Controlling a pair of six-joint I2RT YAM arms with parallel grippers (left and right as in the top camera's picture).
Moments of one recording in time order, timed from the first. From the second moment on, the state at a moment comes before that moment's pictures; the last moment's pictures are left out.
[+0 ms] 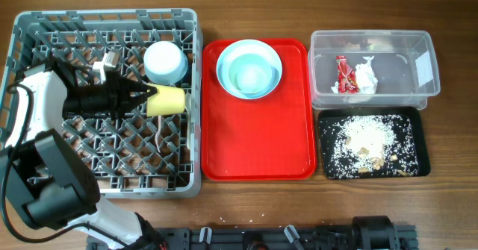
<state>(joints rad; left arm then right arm) 0.40 1.82 1.31 -1.40 1.18 0.27 0.04 0.01 1.20 -1.61 0.67 2.06</state>
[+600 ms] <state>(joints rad) 0.41 1.82 1.16 -0.90 1.25 0.01 0.04 0.01 1.20 -1.61 0.67 2.06</state>
